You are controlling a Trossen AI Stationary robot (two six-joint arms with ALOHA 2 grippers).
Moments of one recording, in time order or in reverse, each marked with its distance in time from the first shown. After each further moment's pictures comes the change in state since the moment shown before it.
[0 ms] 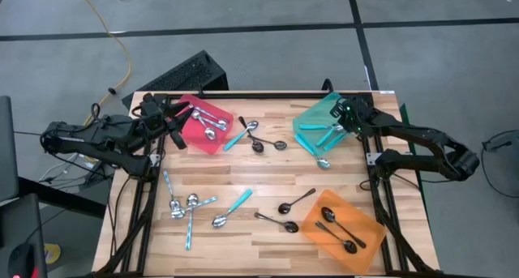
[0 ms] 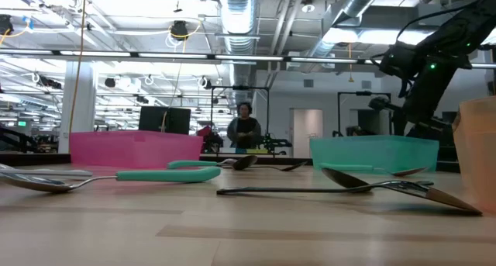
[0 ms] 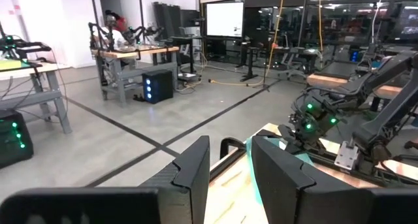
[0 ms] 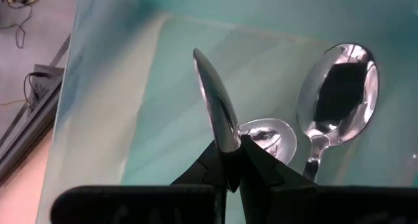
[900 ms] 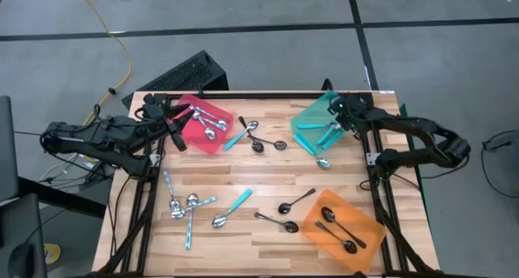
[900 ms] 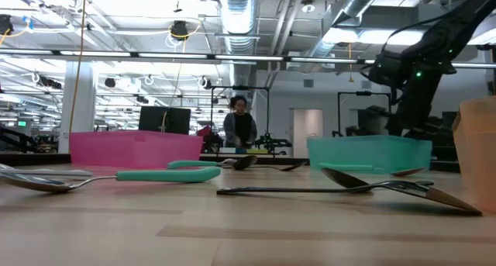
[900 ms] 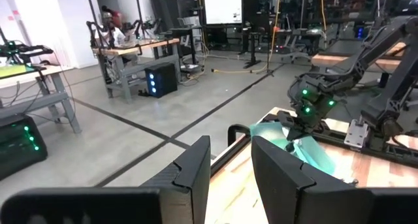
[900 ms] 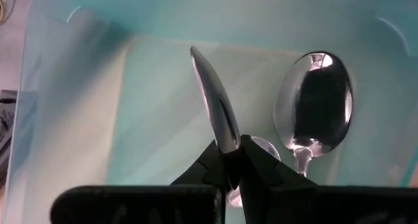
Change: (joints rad) left arm 0.000 -0.002 0.000 -0.074 0.001 0.027; right arm 0.002 0.179 0.059 0.025 0.066 0.075
